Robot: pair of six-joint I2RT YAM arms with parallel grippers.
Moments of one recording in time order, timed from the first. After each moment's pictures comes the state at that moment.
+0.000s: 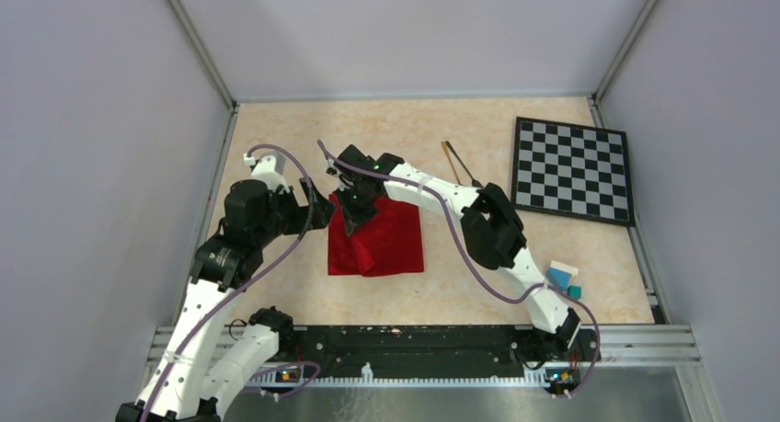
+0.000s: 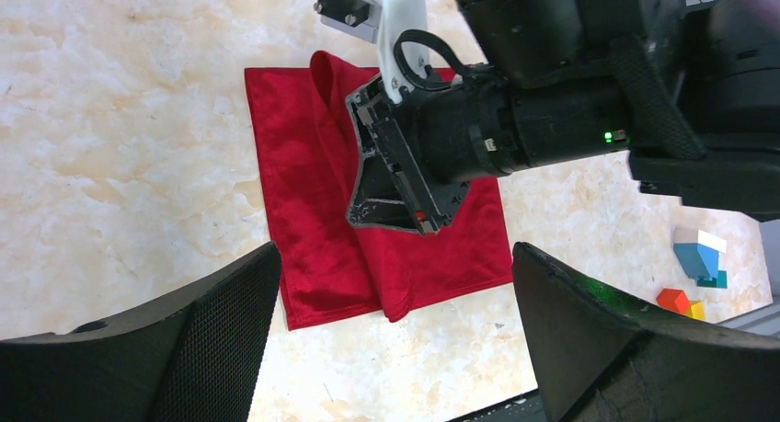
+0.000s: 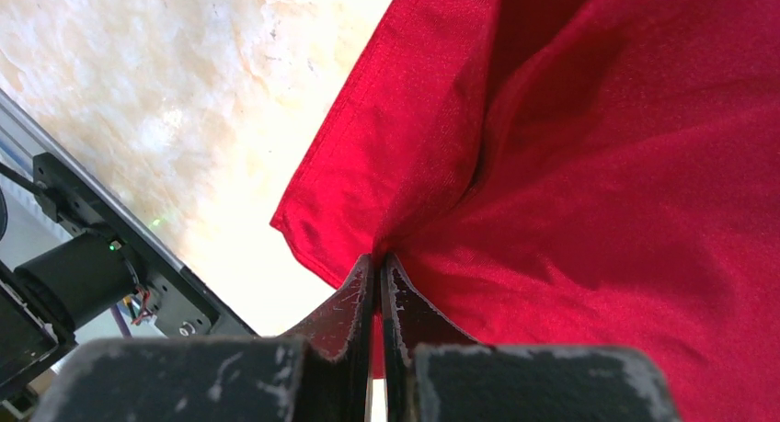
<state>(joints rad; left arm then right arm) -0.27 0.72 0.90 -0.66 0.11 -0.44 0.94 2.33 2.08 -0.84 -0.29 0.40</state>
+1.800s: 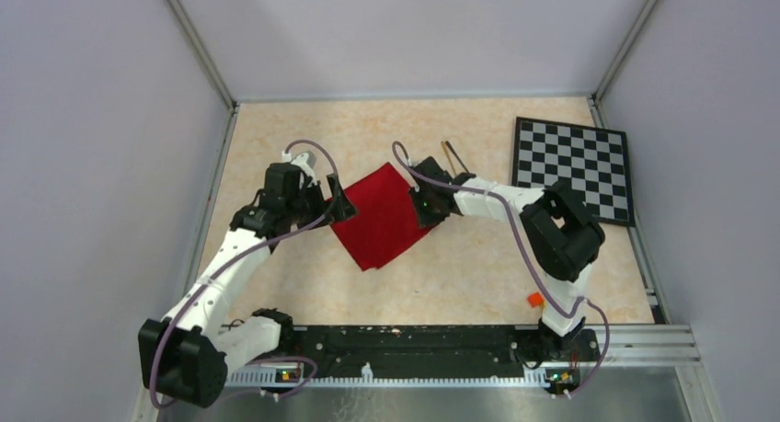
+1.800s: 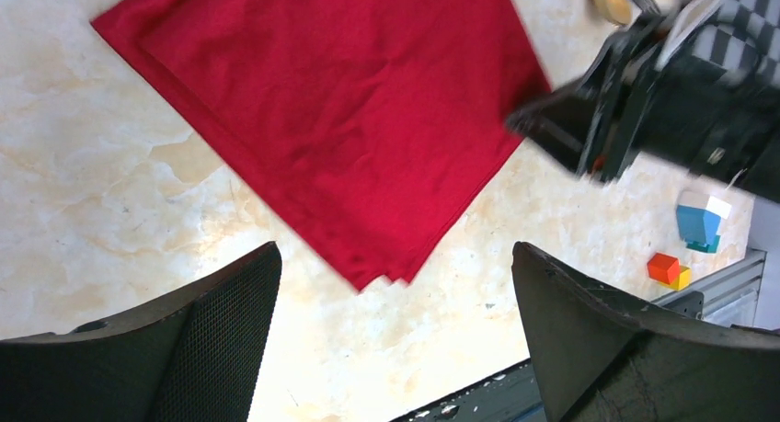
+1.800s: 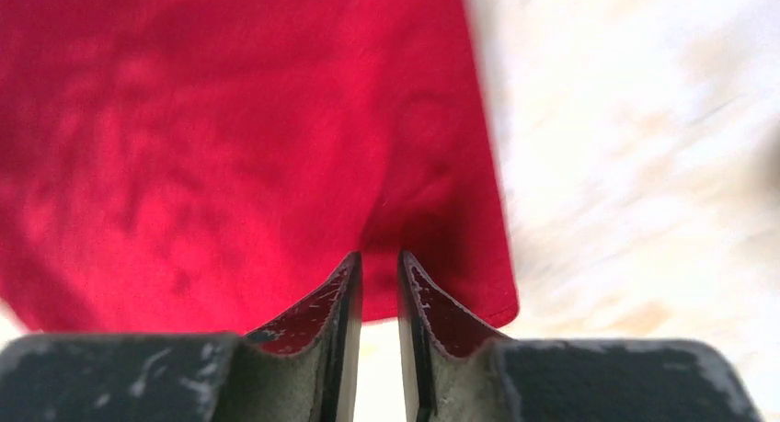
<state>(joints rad) -0.27 1.03 0.82 -0.52 0.25 -0.51 0.74 1.85 1.16 -0.36 -0.04 0.41</state>
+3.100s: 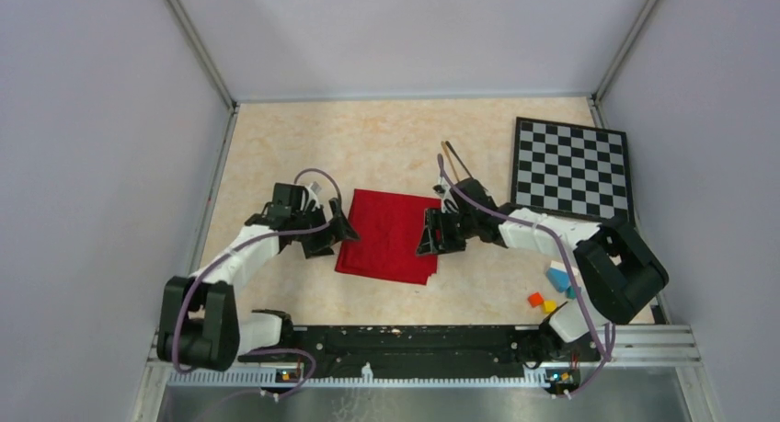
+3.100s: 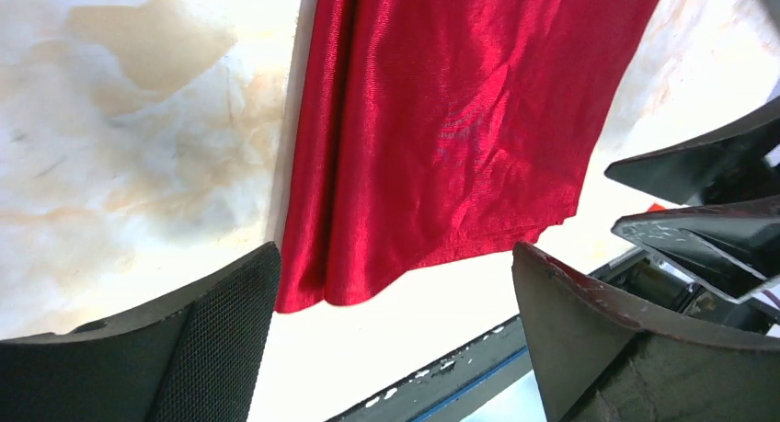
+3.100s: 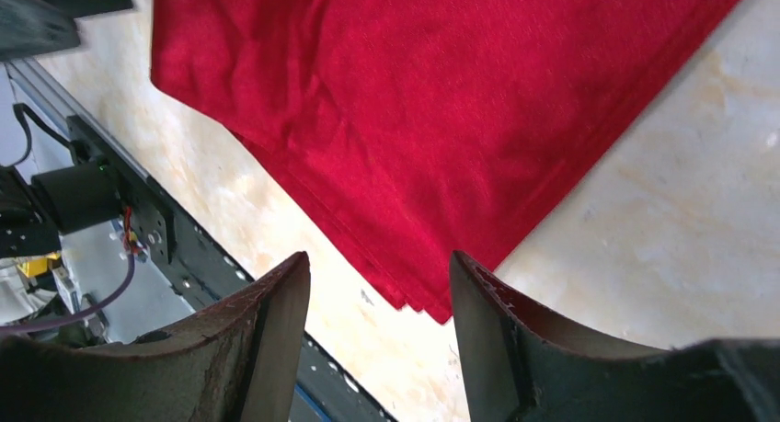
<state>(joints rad) -0.16 1.30 0.63 -0.37 0.51 -0.54 0.66 1.52 0.79 -0.17 -0.41 0.57</state>
